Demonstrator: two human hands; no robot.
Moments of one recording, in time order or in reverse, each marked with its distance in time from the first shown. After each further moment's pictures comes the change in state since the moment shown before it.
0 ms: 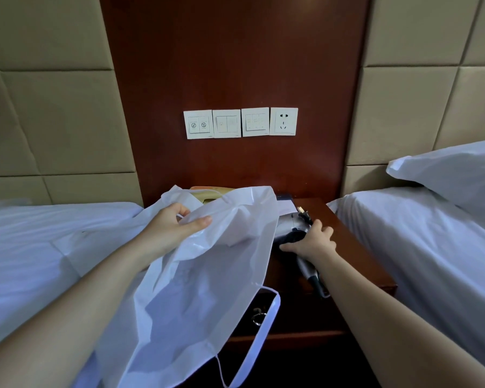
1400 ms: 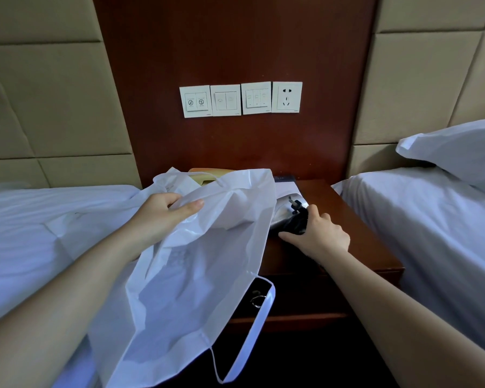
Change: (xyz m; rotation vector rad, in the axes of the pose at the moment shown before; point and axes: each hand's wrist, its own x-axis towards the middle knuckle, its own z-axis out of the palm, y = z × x) left_hand -0.016 0.001 0.003 -0.003 -0.009 0.055; right_hand -0.009 0.021 0.007 -0.360 0.150 -0.265
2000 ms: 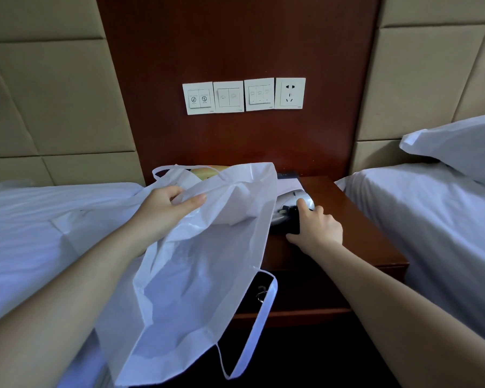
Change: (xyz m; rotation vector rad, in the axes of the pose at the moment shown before) left_hand -0.004 0.005 -0.003 0.022 0.059 -0.009; right_hand -0.002 -0.016 0.003 -0.189 0.022 -0.118
